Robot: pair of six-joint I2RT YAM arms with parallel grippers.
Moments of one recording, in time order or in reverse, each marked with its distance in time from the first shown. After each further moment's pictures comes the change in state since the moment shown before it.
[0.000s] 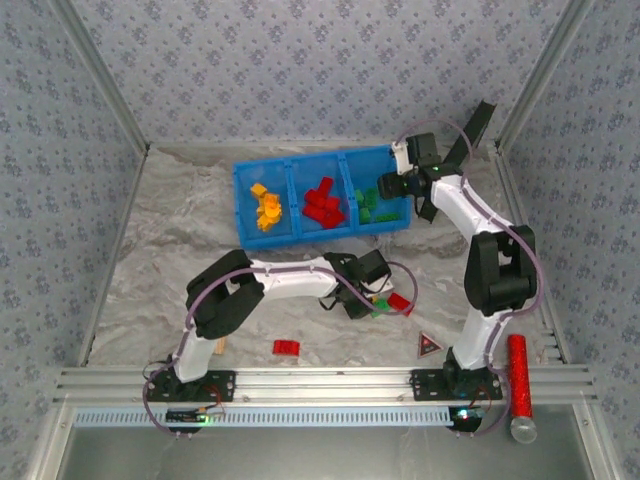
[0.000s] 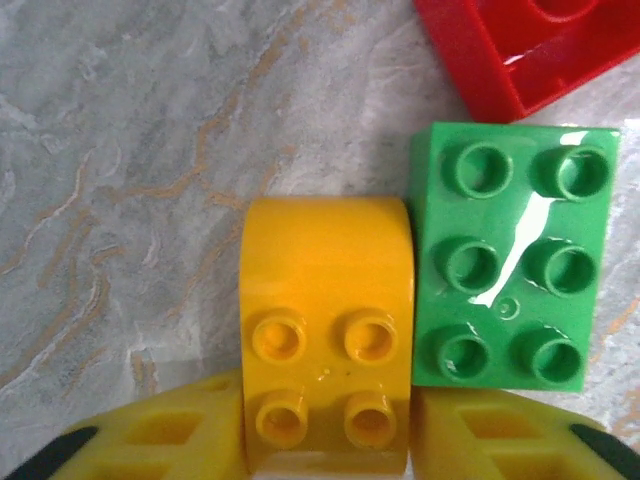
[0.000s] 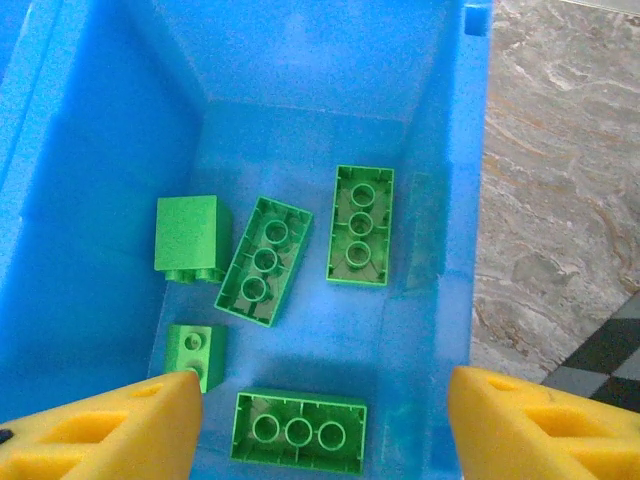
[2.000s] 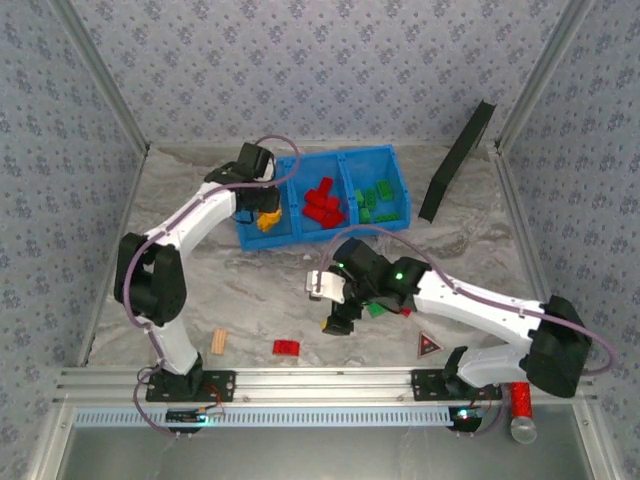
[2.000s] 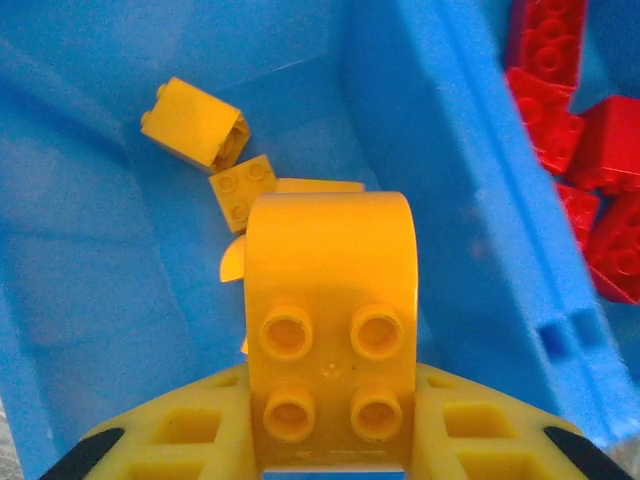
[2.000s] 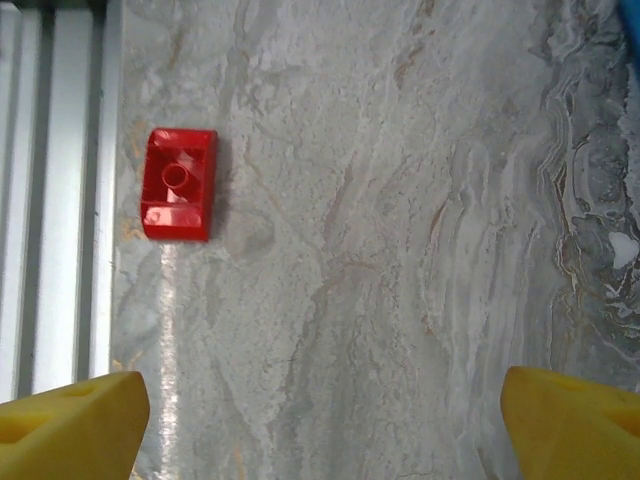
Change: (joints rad) left arm 0.728 -0.218 0.110 -0.110 -0.060 -0.212; right arm 0.780 -0.469 -0.507 -0.080 -0.171 -0.462
